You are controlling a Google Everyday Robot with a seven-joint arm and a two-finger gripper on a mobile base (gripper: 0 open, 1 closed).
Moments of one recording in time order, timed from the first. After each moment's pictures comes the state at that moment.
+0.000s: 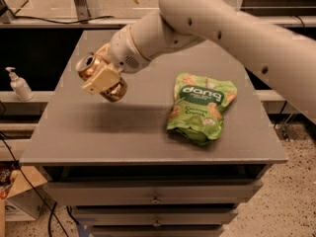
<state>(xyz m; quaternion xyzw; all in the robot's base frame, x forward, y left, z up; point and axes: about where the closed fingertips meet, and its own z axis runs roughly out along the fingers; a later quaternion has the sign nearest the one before) 0.547 0.150 0.921 -0.65 0.58 0.30 0.38</state>
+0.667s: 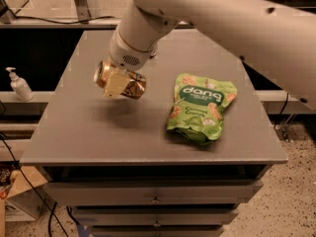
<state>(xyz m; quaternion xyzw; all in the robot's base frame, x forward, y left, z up) 0.565 0.111 0.890 -0.72 0.64 0.12 0.26</state>
